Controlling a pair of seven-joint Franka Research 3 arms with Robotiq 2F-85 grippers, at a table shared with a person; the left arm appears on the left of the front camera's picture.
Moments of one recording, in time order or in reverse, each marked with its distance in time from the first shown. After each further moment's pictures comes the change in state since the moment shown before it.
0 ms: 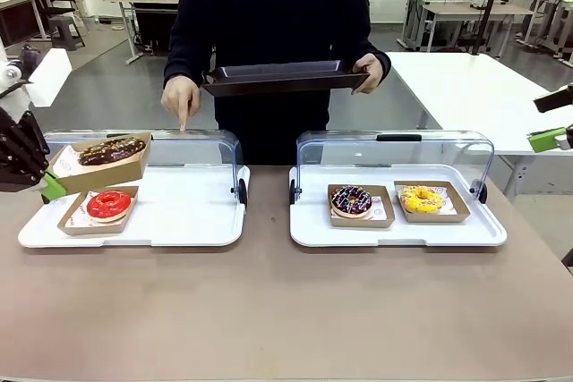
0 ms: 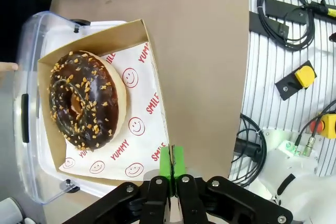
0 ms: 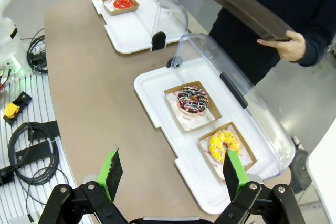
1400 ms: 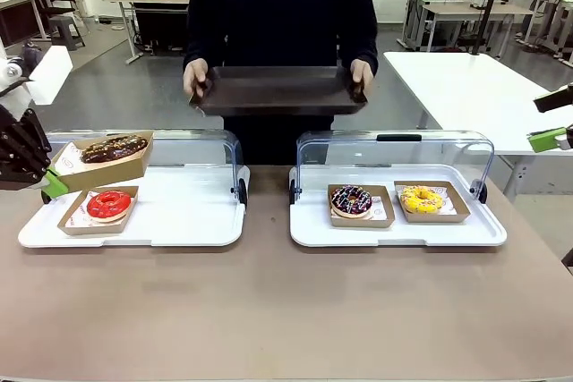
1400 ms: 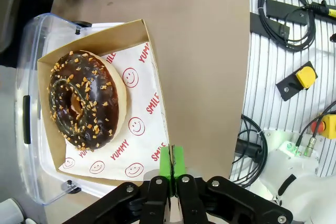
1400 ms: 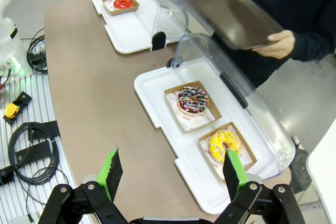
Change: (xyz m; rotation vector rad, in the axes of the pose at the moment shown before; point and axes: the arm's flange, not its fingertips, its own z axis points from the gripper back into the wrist) left arm 0.001 0.000 0.000 0.002 -0.002 -0.003; right arm 0.000 0.000 0.000 0.000 0.000 0.000
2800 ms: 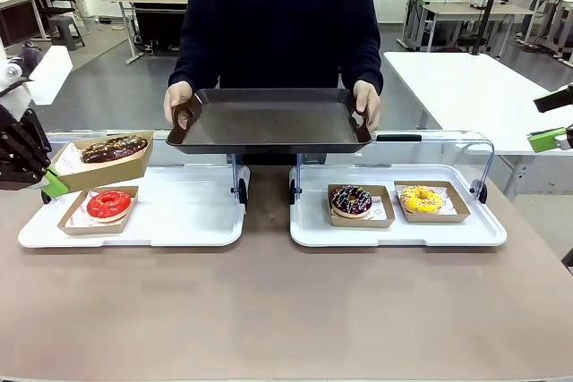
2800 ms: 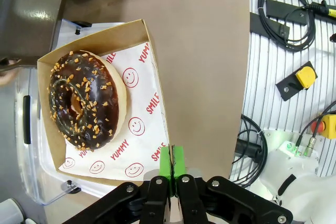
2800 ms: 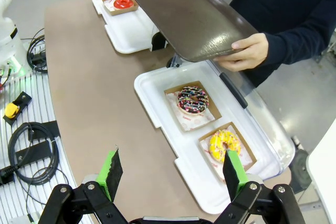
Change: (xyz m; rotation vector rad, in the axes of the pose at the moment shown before) left arm 0.000 0.000 0.000 -0.002 -0.001 0.000; right arm 0.000 0.000 0.000 0.000 0.000 0.000
